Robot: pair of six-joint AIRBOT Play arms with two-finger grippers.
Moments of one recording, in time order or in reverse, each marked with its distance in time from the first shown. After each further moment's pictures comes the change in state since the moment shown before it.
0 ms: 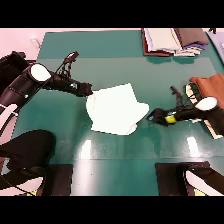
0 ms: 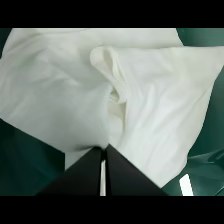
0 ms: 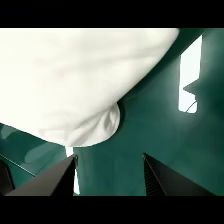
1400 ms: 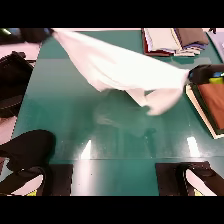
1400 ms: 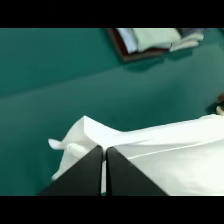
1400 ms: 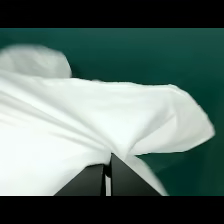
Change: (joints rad) left arm 0.154 0.222 0.520 0.118 -0.018 0.001; right arm -0.113 0.151 0.709 -0.440 0.175 -0.034
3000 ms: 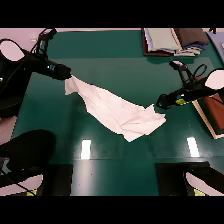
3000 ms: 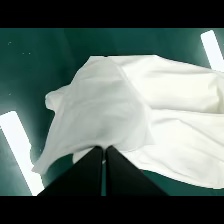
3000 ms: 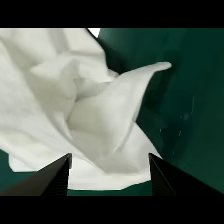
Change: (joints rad) left arm 0.003 -0.242 -0.274 0.103 -0.140 0.078; right arm 0.200 -0.182 -0.259 -0.081 0.040 0.088
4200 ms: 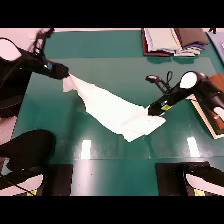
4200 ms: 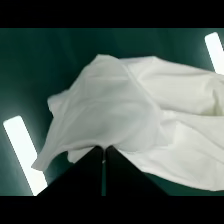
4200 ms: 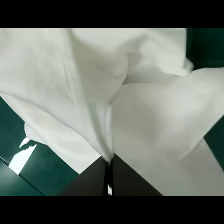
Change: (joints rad) left arm 0.000 0.059 0.043 0.022 -0.014 -0.022; right arm 0.108 -0.159 0.029 0.113 0.053 -0.234
